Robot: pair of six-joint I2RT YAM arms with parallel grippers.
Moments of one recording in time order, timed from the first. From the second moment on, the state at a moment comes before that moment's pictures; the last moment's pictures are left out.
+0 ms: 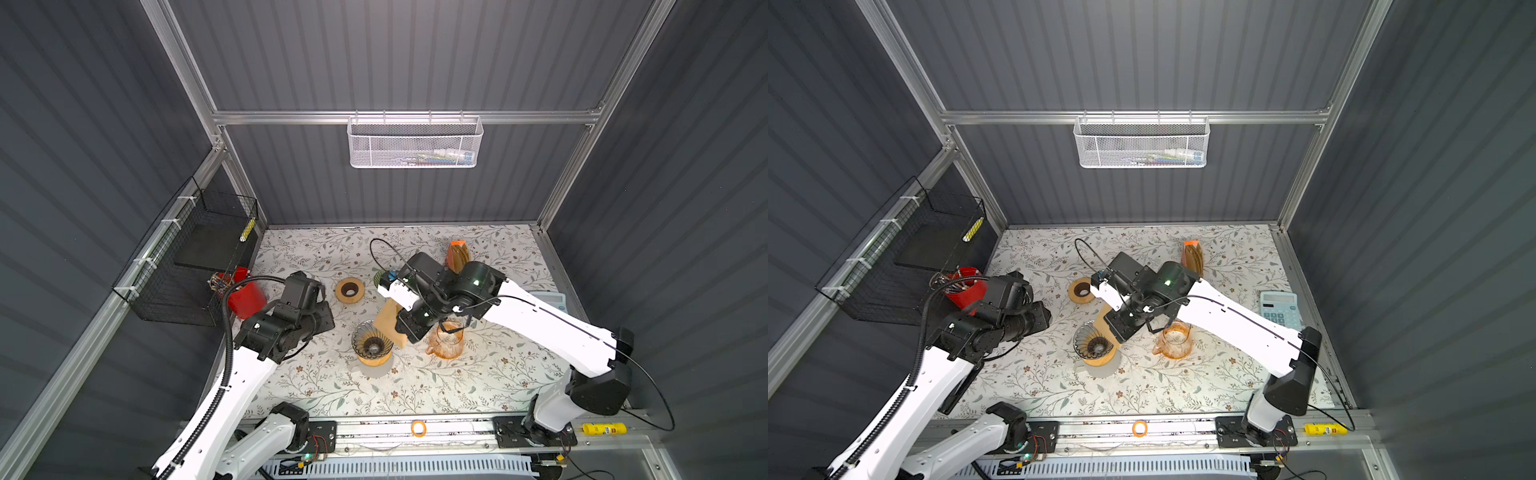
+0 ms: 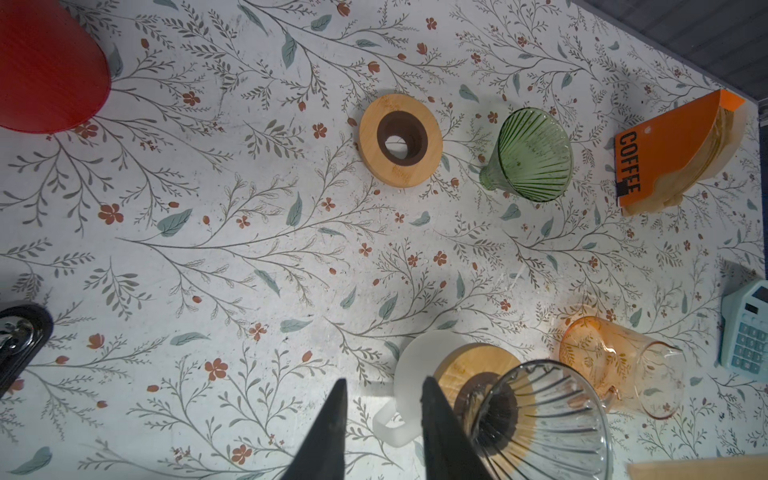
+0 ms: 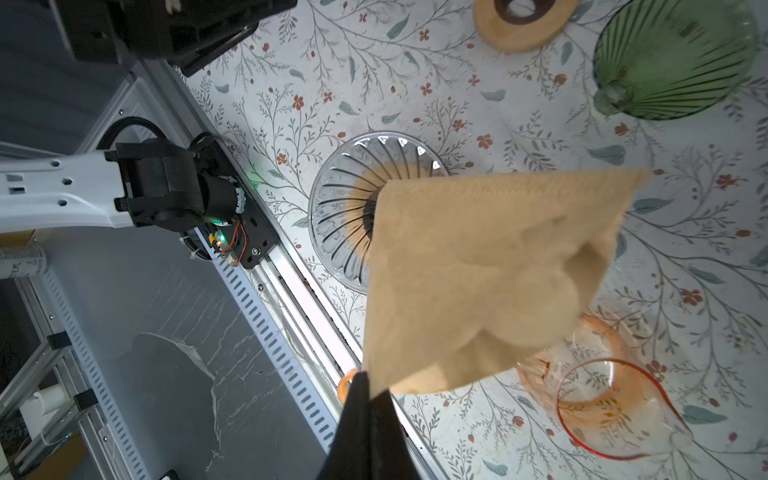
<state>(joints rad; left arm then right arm) -0.43 0.92 1.05 -1.05 -0.11 -0.61 1.06 1.64 1.78 -1.21 -0.20 0.25</state>
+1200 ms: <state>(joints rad) -0.43 0.86 1.03 -1.06 -0.02 -0.54 1.12 1.94 2.01 -1.33 -0.16 0.26</state>
